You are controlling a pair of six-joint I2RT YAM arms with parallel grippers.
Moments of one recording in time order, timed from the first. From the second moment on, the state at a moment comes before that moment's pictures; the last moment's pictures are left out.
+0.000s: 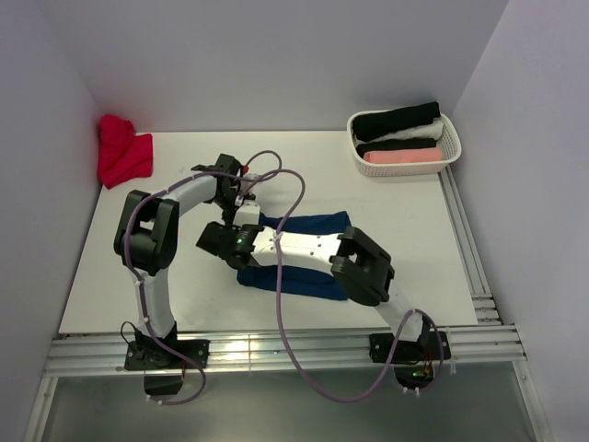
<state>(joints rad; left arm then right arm) -0.34 2.00 1.42 -0.72 0.39 -0.03 1.17 2.14 1.74 -0.72 0.63 1.18</state>
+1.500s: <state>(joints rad) -0.18 1.99 1.53 -0.78 0.61 0.06 1.01 1.86 0.87 0.33 0.22 1.23</state>
